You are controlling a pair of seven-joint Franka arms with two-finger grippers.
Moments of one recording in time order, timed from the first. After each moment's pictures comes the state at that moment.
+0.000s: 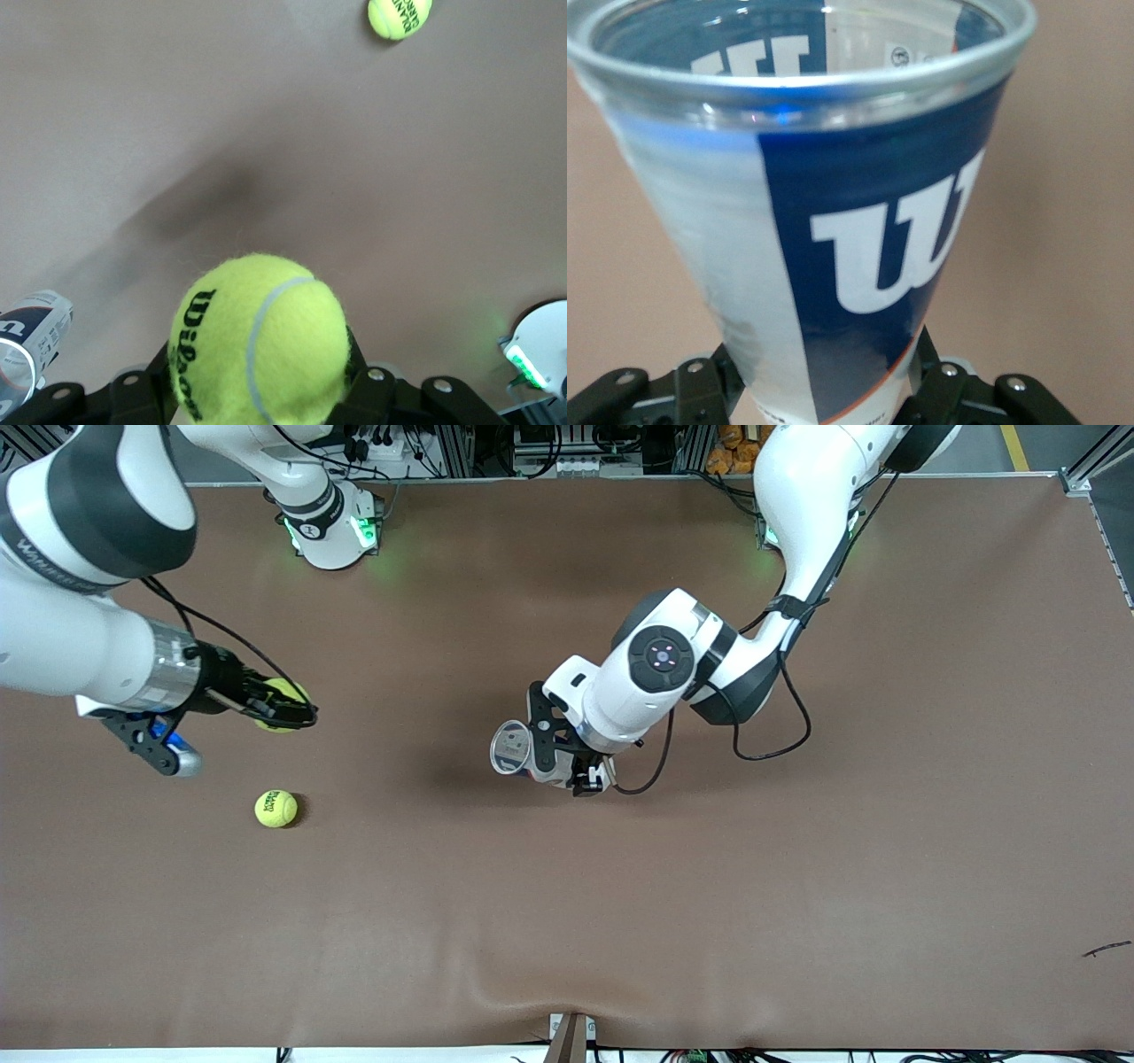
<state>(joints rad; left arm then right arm) -0.53 0.69 -0.21 -1.29 -0.17 2.18 0.89 0.15 0.23 0.06 -1.45 0.25 1.50 0.84</state>
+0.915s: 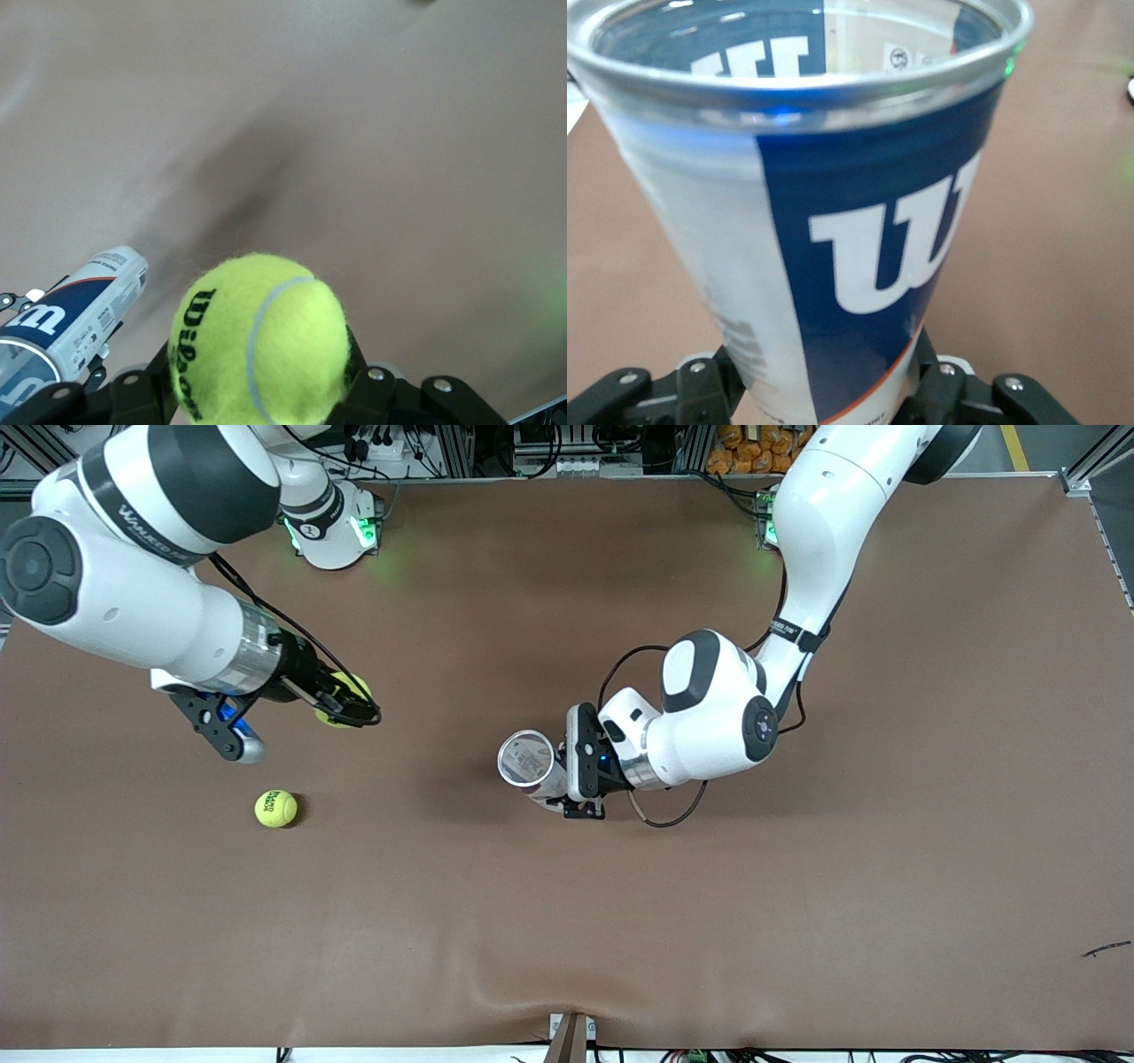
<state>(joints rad) -0.45 0.72 -0.20 -1.37 -0.80 2.32 1.49 0.28 0.28 0.06 -1.36 0.25 1.55 1.08</state>
